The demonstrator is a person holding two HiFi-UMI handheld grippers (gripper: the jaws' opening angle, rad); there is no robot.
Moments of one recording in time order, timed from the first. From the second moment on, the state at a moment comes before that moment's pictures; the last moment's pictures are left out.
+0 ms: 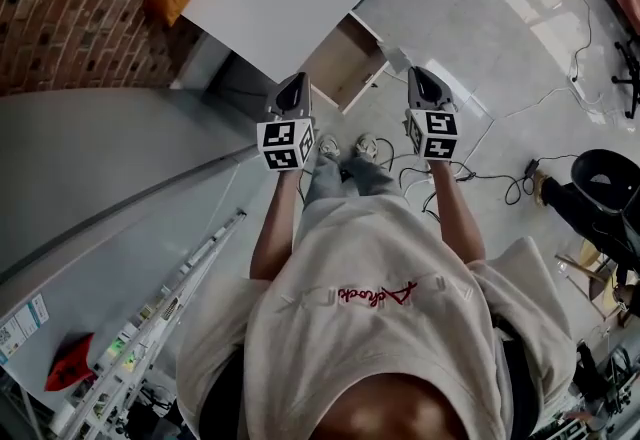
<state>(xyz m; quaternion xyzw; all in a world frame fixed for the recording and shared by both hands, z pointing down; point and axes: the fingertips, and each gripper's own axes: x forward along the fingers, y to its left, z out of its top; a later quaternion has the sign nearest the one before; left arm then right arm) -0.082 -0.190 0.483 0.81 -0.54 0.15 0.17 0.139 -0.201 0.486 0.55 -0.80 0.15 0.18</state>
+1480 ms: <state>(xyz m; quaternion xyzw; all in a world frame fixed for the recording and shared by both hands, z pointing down) -0.120 -0.090 0.676 0.78 -0.49 0.21 0.32 0.067 -0.102 0.665 0.50 -0.77 0.28 0.28</state>
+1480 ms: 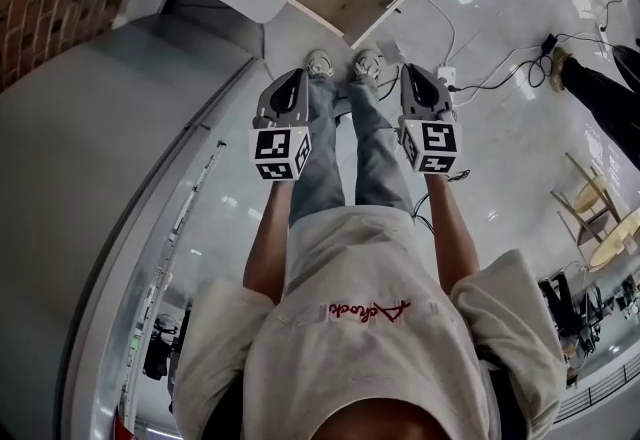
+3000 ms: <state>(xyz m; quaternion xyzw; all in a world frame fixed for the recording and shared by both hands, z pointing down) -0.103 -0.111 0.780 0.77 -0.50 0.21 0.34 0.024 -0.165 0.728 0.44 -0.82 0.26 0.25</state>
